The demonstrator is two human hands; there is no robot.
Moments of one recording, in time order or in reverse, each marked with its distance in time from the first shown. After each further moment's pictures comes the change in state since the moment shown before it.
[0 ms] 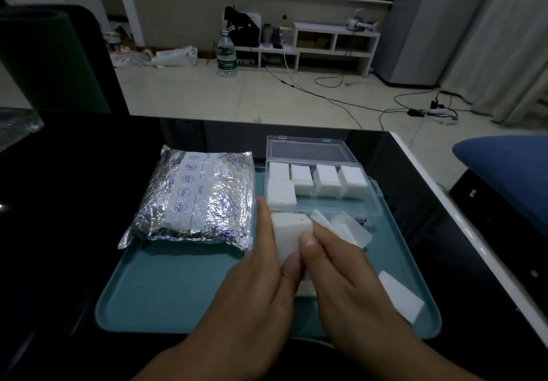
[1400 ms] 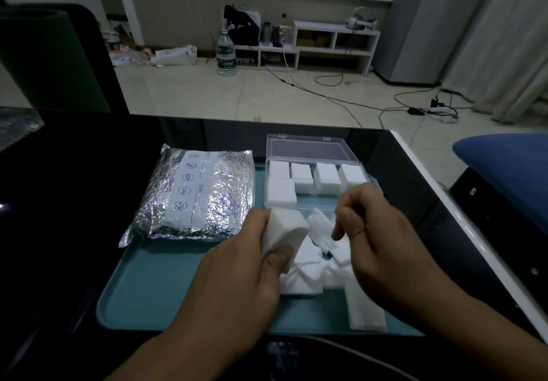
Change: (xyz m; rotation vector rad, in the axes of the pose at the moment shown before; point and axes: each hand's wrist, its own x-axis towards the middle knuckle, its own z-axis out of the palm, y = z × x) left_hand 0.001 -0.007 -0.020 0.230 0.016 0.007; right_hand 0.027 -0.004 -0.050 -0.604 0.054 -0.255
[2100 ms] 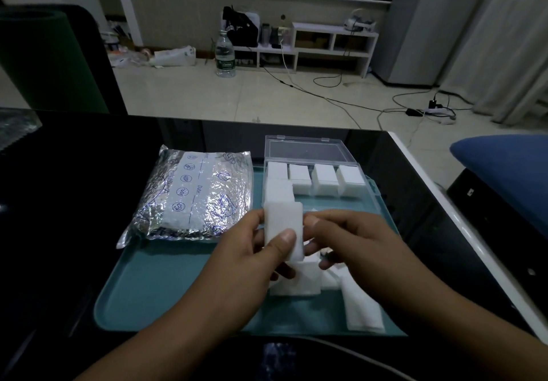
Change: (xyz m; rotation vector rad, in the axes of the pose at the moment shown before) left_hand 0.020 -0.001 0.011 -0.703 -0.108 -0.253; right_hand 0.003 -0.025 0.003 0.528 -0.242 0.443
